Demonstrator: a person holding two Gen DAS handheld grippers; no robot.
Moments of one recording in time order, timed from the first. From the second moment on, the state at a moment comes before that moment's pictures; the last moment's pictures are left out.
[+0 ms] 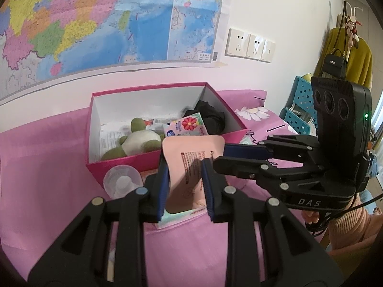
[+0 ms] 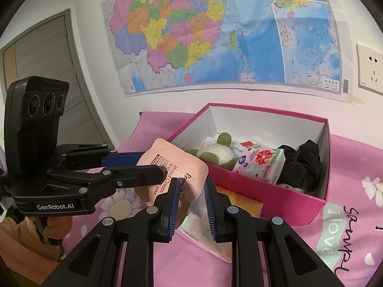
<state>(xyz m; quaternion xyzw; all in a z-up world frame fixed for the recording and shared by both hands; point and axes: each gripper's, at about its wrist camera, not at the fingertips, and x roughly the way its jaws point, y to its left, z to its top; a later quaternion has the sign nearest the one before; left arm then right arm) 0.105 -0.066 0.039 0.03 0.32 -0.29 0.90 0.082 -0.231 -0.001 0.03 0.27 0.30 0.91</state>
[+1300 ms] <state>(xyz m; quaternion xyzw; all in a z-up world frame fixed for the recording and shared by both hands) 0.128 -0.074 0.047 0.03 0.31 -0.29 0.91 0.103 -0.235 0.008 0.02 0.26 0.29 0.92</state>
